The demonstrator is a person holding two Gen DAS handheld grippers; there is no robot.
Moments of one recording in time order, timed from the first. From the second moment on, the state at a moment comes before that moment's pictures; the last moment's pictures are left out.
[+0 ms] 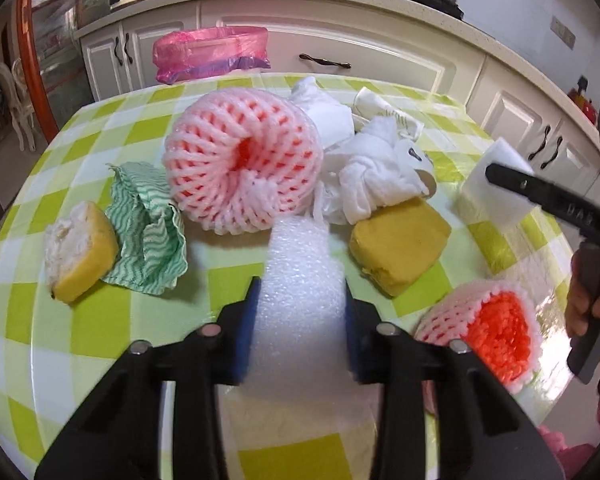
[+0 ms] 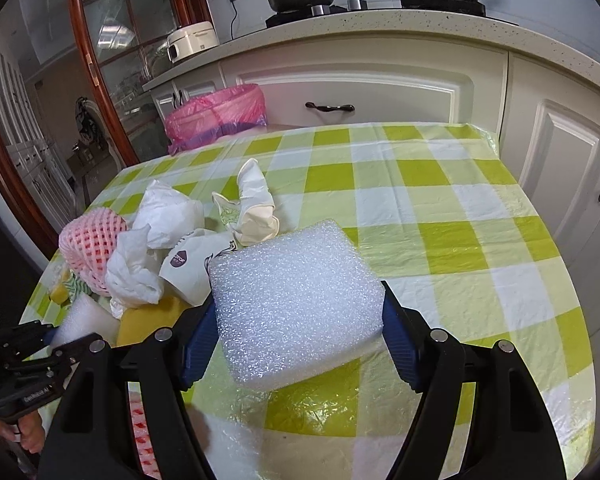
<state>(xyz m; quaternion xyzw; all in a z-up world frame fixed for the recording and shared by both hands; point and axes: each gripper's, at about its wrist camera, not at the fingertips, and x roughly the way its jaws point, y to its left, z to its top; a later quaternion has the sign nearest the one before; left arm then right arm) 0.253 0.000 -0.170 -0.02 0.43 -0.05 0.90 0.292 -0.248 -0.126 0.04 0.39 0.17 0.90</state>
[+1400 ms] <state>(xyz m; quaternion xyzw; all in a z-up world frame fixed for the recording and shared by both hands) 0.527 0.143 -0.025 -0.02 0.28 0.04 0.96 0.537 -0.053 -0.028 -0.03 0.29 0.29 0.91</state>
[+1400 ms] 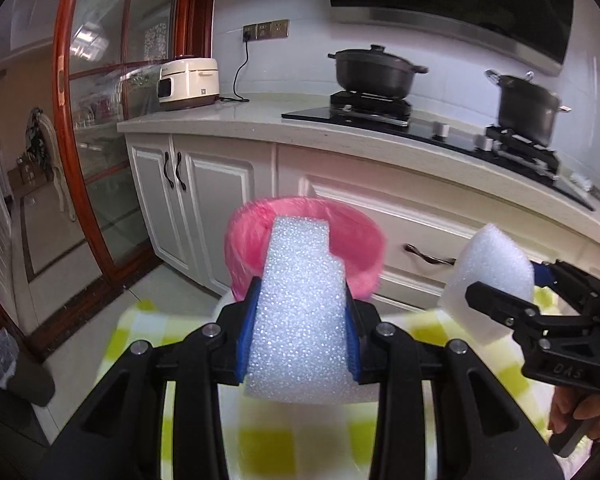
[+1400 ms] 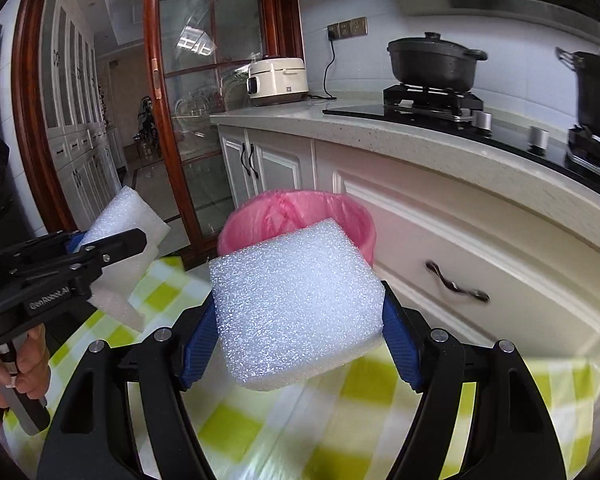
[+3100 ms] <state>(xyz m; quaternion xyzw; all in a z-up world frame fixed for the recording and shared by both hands) 0.358 0.089 -0.015 -0.03 0.27 0.06 0.96 0.372 -0.208 -0.036 0.03 0.30 0.25 0.92</state>
